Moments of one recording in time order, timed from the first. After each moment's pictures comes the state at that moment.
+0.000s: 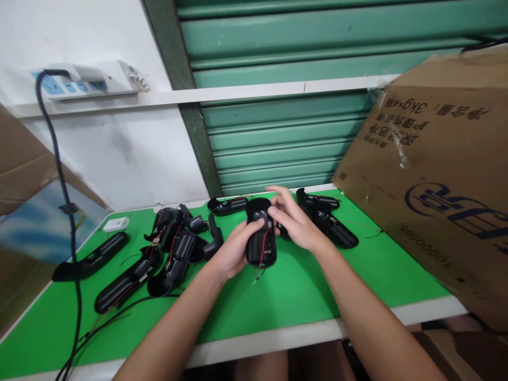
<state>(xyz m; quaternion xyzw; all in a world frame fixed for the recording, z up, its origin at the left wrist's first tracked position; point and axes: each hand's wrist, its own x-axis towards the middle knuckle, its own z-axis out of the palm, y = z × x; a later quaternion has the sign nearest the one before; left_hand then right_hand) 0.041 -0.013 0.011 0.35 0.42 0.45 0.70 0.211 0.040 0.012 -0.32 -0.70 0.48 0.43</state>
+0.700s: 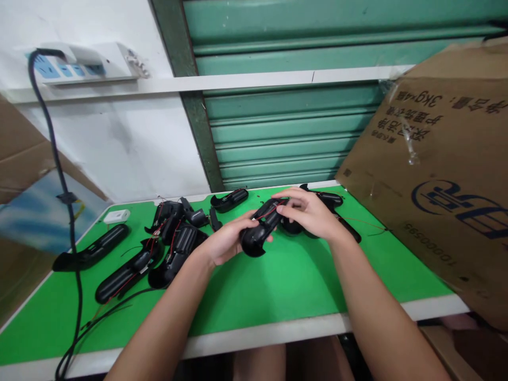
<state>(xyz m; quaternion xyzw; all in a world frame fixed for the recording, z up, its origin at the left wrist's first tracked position) 0.014 -0.010 0.017 0.38 0.39 0.37 0.75 0.231 0.055 0.011 -0.35 -0.71 0.45 0.42</state>
